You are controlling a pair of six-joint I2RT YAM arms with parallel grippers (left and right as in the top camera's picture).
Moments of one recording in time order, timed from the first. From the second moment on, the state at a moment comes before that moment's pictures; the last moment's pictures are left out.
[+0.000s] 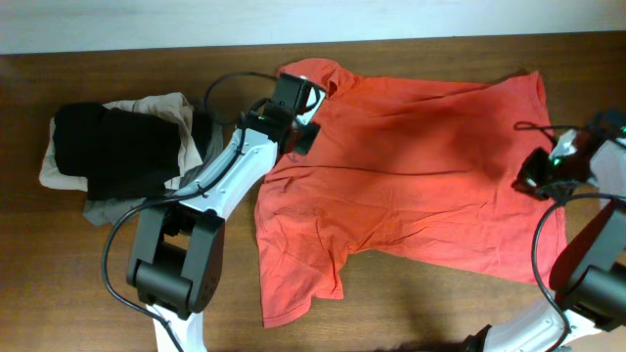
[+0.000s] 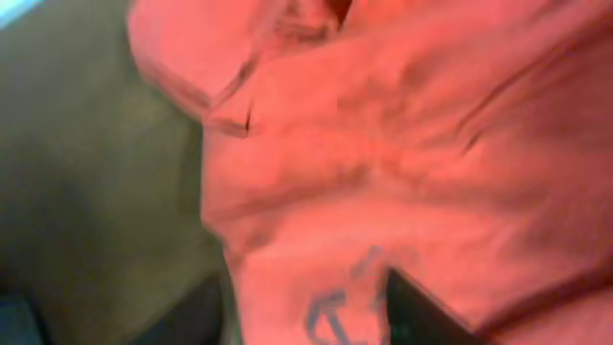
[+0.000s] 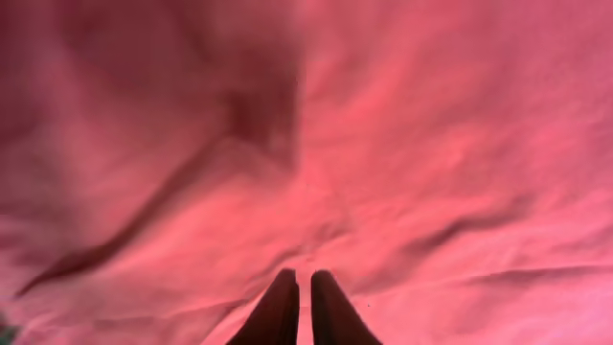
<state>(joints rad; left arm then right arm) -0.44 2.04 1.55 -0.44 -0.09 0.17 -0.55 1.90 1.43 -1.05 -0.35 0.15</state>
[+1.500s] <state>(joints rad) -0.29 2.33 1.84 -0.65 -0.17 0.01 -0.50 1.81 1.43 -1.18 -0.43 0.11</state>
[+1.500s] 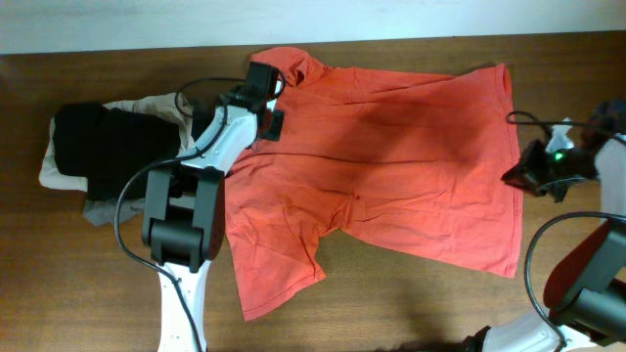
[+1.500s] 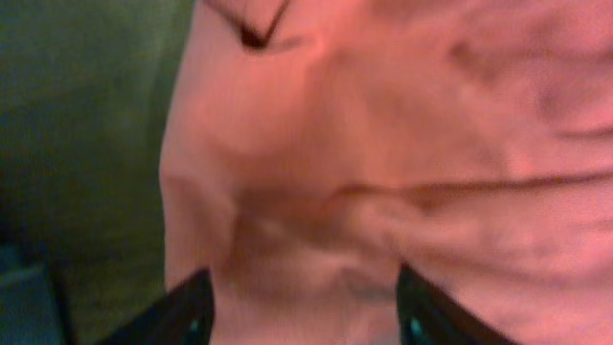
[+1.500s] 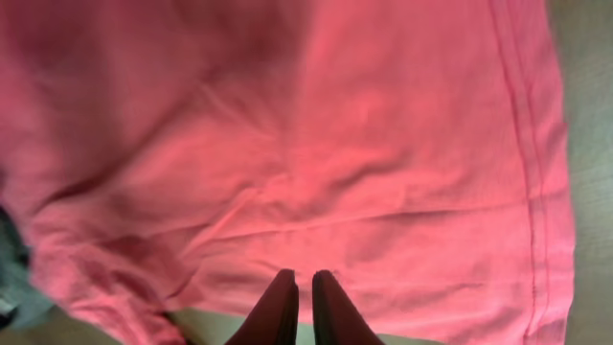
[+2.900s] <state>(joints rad) -0.29 2.09 2.36 -1.29 -0.24 0.05 -0.44 1.78 1.27 -1.00 -0.06 0.36</state>
